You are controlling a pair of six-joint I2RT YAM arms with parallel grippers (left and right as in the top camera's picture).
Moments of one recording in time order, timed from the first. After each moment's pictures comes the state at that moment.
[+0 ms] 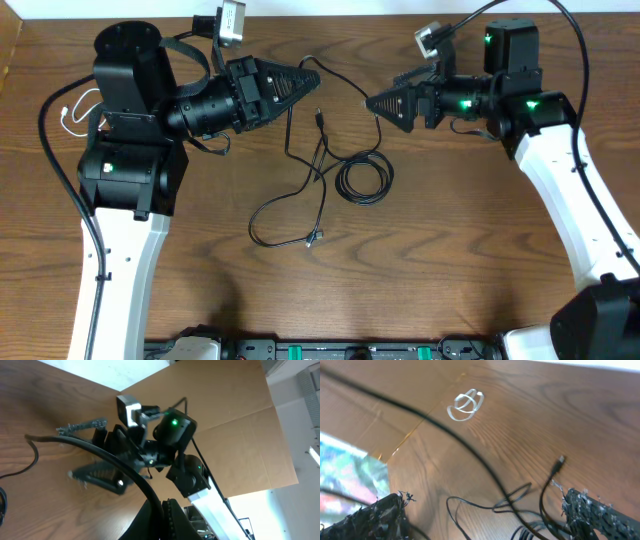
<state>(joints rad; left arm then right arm) -0.12 1.30 1.50 -0.49 1.06 -0.87 0.19 1.61 1.40 -0.46 -0.95 0.05</state>
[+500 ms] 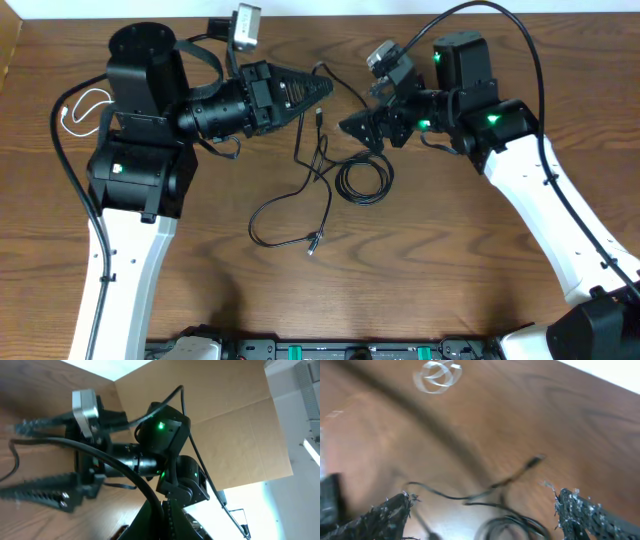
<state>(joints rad) -0.17 1.30 1.50 -0.49 1.06 -0.89 0.36 1.60 1.40 -0.51 -0.60 -0.13</state>
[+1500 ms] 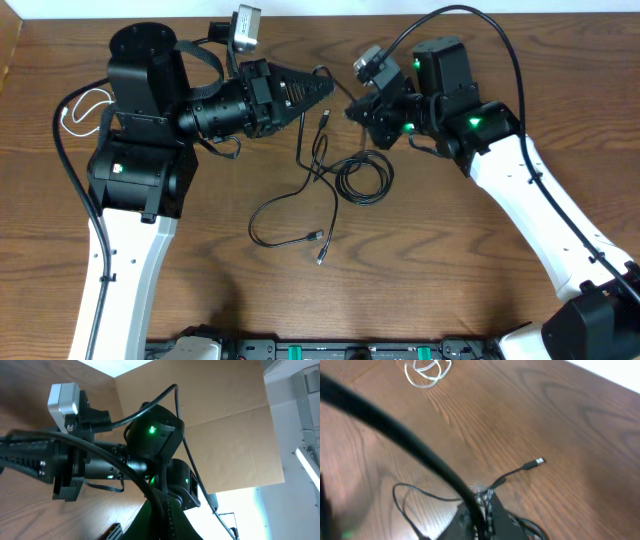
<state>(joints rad) -0.17 1.30 1.50 -0.49 1.06 -0.96 0.42 1.63 1.40 -0.48 -0.54 -0.11</state>
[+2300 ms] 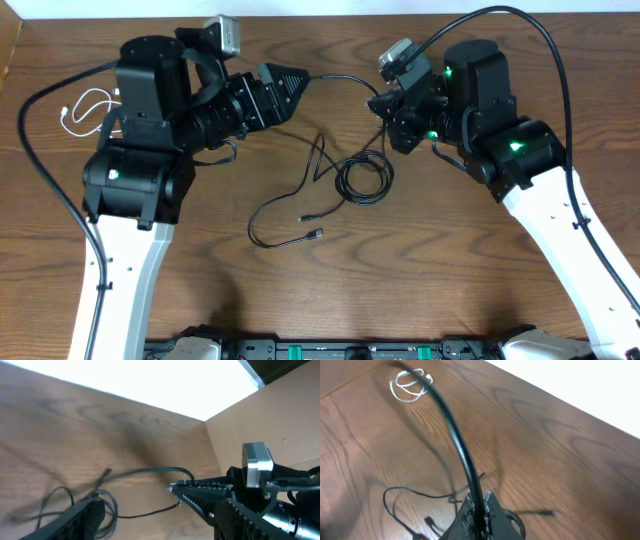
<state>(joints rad) -0.17 1.28 1.50 -0.71 0.57 -0.55 0.42 1.45 1.40 -0.57 -0.40 -0.11</state>
